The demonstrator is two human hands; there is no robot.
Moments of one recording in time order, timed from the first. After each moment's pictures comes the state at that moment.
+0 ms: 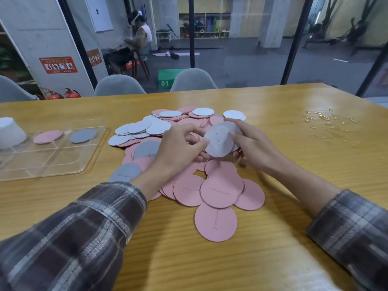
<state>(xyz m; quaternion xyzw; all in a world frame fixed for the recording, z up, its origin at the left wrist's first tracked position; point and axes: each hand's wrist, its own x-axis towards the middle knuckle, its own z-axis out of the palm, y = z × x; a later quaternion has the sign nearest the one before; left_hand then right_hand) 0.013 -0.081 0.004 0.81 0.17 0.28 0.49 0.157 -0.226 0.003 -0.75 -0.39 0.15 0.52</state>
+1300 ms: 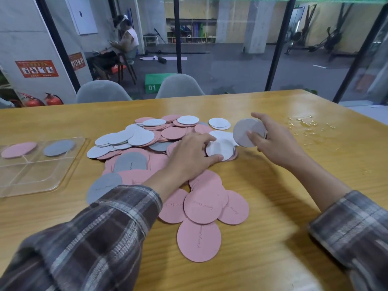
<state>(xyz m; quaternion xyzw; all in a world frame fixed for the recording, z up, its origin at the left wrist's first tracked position) 0.083 -0.085 -0.015 0.93 0.12 0.25 0.24 0.227 -0.273 0.015 -0.85 -0.37 -0.03 0.38</state>
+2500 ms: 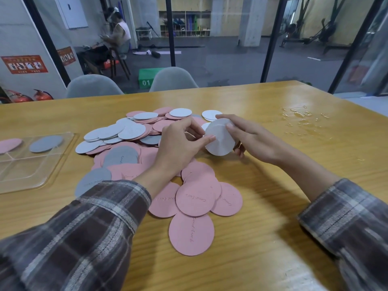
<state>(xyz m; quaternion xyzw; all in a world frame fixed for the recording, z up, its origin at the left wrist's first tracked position) 0.071 -0.098 -0.006 0.82 0.13 0.36 0.43 0.200 -0.263 0.018 -0.75 -0.46 0.17 0.45</state>
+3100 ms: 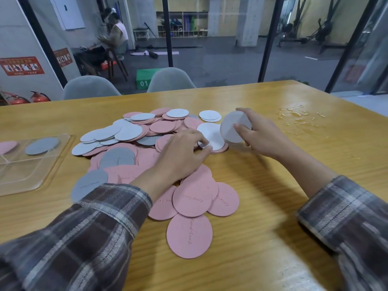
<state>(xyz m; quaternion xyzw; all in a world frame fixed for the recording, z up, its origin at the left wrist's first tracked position) 0.078 -0.094 -0.024 0.93 0.09 0.24 0.25 0.224 -0.268 0.013 -0.84 -0.37 0.02 0.39</state>
